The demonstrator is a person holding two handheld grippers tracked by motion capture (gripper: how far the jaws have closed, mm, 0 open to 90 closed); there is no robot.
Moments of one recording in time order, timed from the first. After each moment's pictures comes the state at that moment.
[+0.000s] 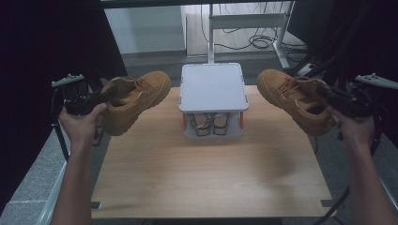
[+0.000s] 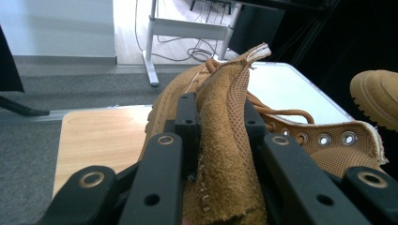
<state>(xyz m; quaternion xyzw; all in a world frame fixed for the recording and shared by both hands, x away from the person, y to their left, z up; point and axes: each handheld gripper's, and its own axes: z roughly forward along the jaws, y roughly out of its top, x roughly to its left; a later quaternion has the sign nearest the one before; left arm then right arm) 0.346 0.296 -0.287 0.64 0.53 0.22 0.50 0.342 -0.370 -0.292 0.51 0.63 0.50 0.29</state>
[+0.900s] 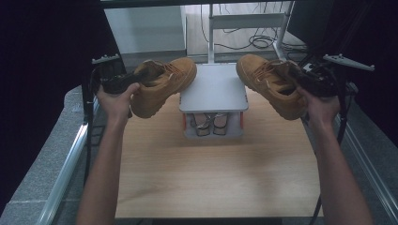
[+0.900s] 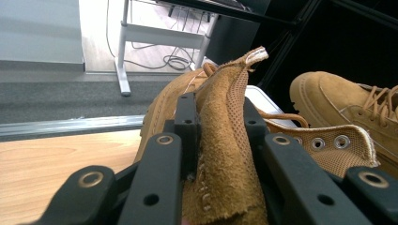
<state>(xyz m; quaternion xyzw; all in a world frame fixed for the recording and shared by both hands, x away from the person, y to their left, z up) 0.407 0.223 -0.280 0.64 0.52 0.19 0.54 0.387 -0.300 -0.274 0.51 0.61 0.54 0.28</state>
